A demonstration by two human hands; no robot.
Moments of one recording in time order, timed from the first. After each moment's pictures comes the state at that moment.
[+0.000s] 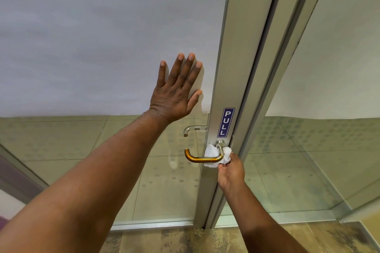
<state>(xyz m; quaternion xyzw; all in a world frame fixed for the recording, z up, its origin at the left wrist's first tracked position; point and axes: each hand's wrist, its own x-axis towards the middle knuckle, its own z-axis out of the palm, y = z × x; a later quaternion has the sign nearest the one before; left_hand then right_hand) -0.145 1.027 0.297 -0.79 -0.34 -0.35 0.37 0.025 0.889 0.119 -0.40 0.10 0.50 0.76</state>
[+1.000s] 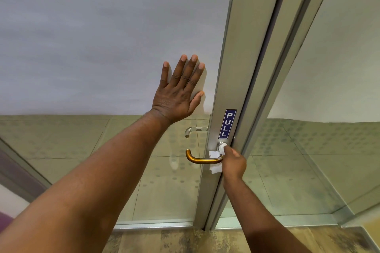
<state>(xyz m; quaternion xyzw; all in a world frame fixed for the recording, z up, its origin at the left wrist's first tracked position) -0.146 1.025 0.297 -0.80 -0.33 -0.35 0.36 0.024 0.891 0.131 -0.67 -0.12 0.34 0.65</state>
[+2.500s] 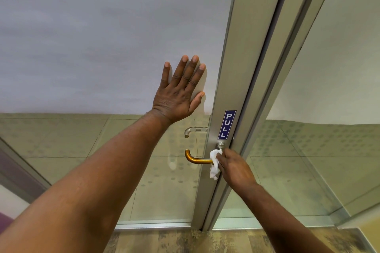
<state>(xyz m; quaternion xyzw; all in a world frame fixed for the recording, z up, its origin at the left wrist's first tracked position) -0.144 1.030 0.293 -0.79 -0.33 -0.36 0.36 0.070 0.867 0.123 -0.65 -0.75 -0.08 0.13</state>
